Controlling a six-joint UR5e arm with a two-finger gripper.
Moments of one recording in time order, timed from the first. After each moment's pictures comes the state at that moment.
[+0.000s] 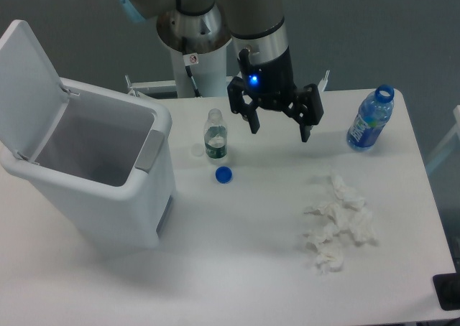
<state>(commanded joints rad) 2.49 -1.64 -1.60 -1.09 1.66 0.94</state>
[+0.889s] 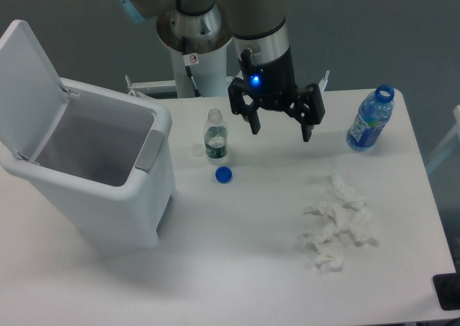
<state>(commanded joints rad) 2.48 -1.63 -1.55 -1.10 1.68 0.89</state>
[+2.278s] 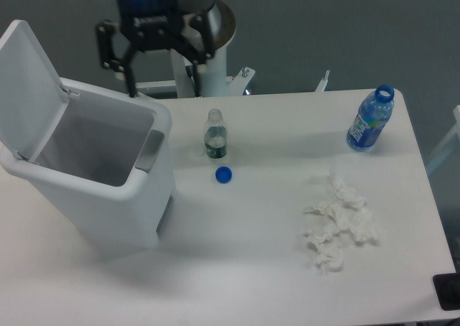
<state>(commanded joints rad) 2.18 -1.47 -1.49 -1.13 1.51 0.13</state>
